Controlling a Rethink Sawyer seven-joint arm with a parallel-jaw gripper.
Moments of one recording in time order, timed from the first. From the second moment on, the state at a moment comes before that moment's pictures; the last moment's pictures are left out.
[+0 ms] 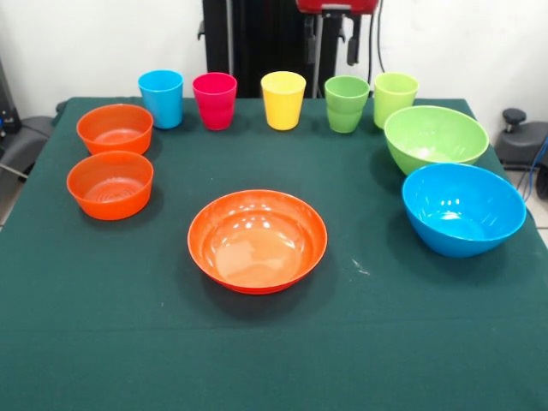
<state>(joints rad) -0.37 -1.01 0.21 2.16 -0.14 0.40 1.87</state>
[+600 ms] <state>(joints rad) -0.42 -1.03 0.25 2.17 -0.16 0.40 1.87</state>
